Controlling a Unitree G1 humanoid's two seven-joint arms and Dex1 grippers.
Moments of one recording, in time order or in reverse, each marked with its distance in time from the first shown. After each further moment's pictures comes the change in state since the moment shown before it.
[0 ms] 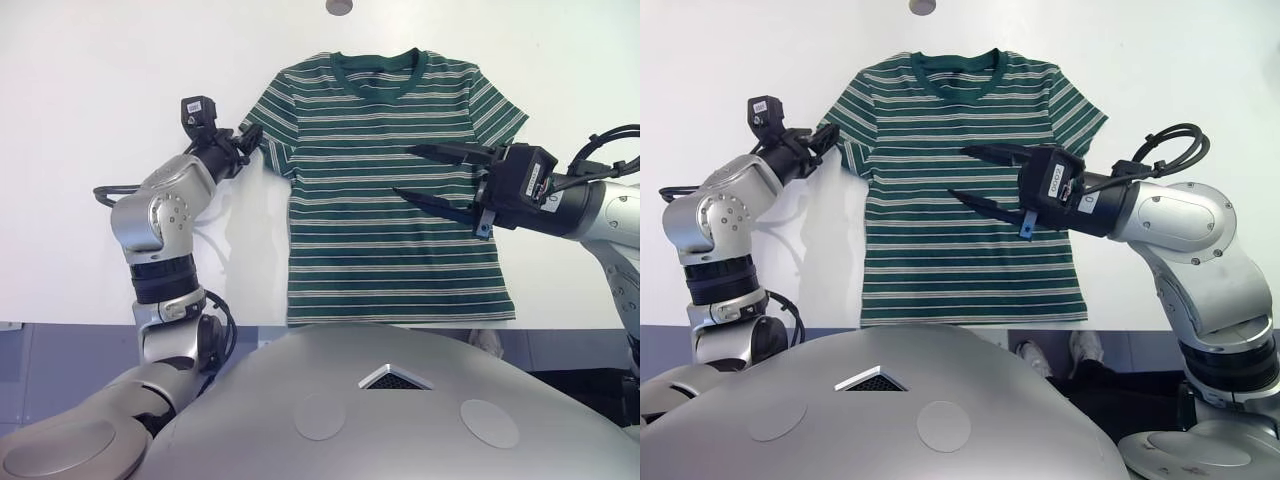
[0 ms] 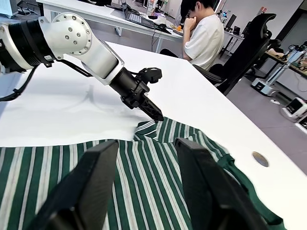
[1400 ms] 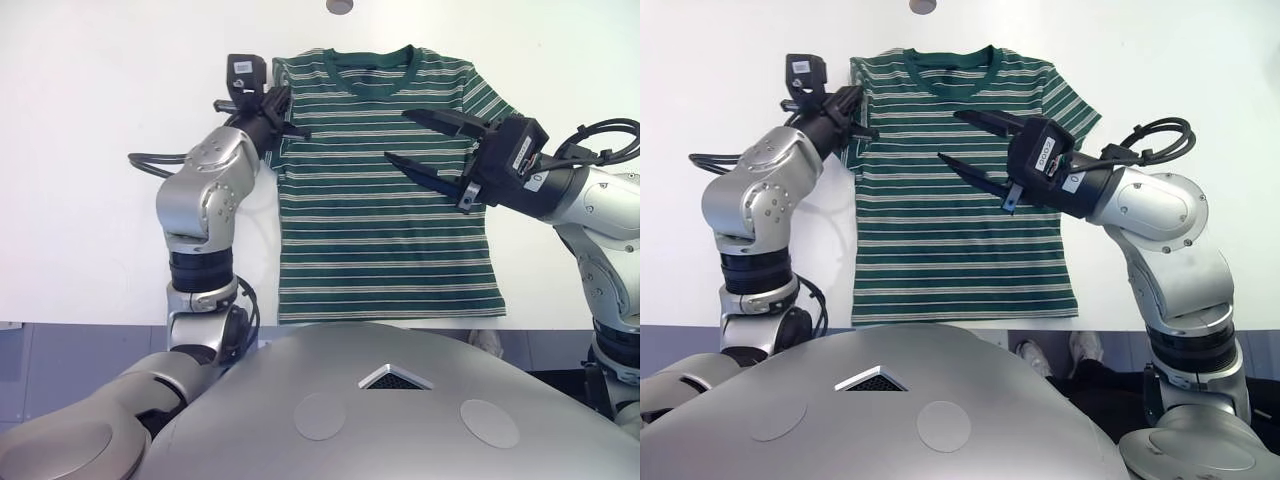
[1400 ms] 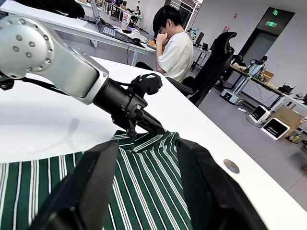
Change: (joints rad) left arm -0.071 -0.148 -0.222 -0.134 0.108 -0.056 0.075; right arm -0.053 0.129 0.048 0.040 -0.114 -0.011 -0.069
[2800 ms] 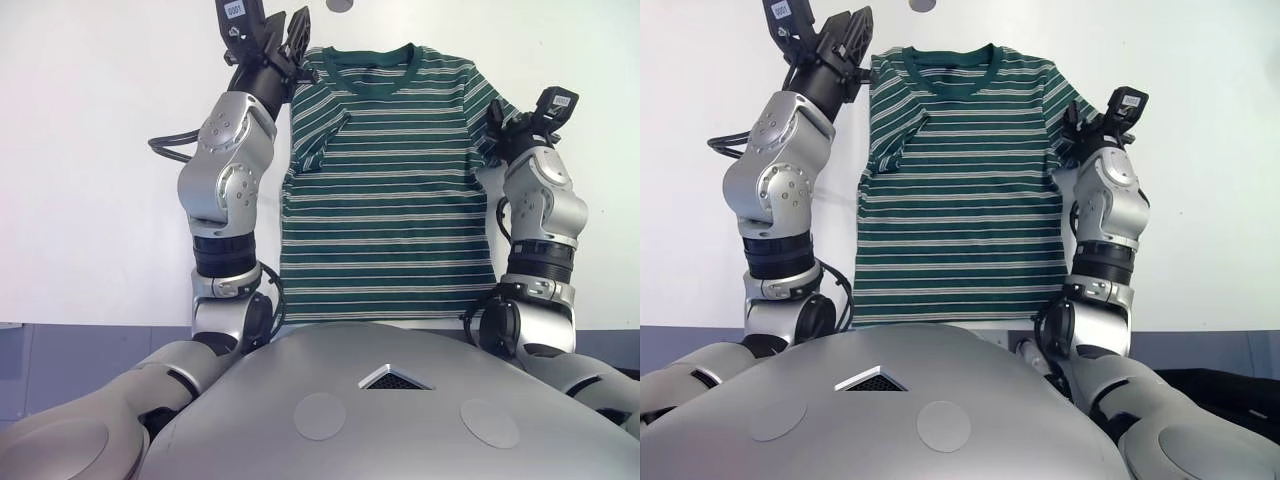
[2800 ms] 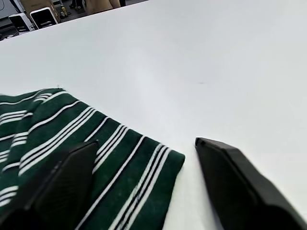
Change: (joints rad) left arm -0.087 -0.120 0.056 0.056 -0.009 -0.286 0.032; right arm -0.273 0.512 -0.364 0.940 -0.129 0.106 -0.759
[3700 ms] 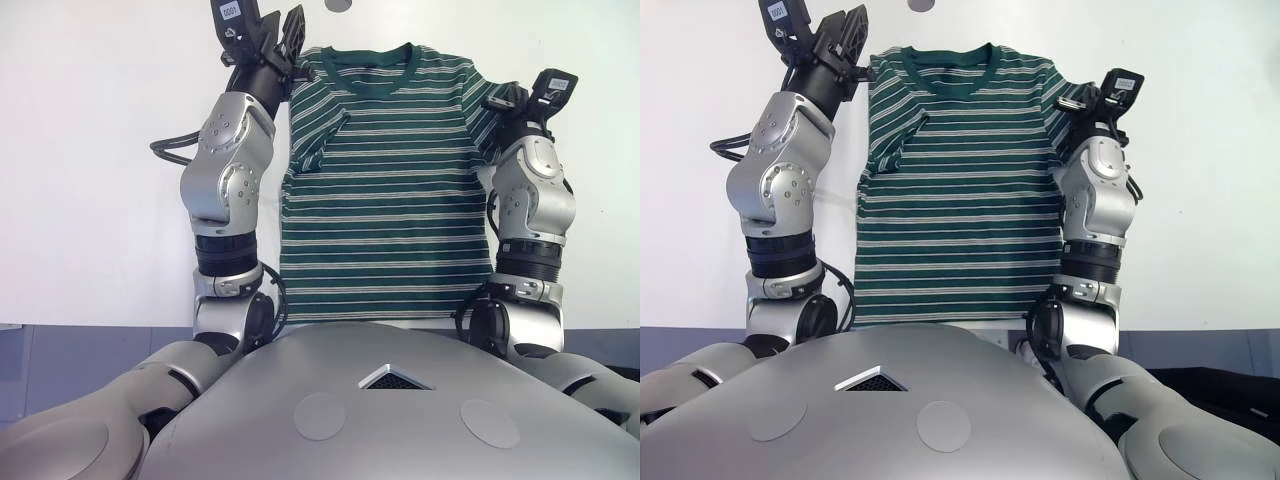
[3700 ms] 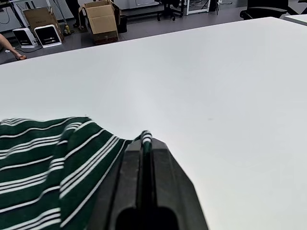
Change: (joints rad) left arm 0.000 -0.012 0.012 0.027 0.007 -0.039 0.011; right arm 0.008 0.067 0.080 -0.130 -0.074 -0.027 -0.050
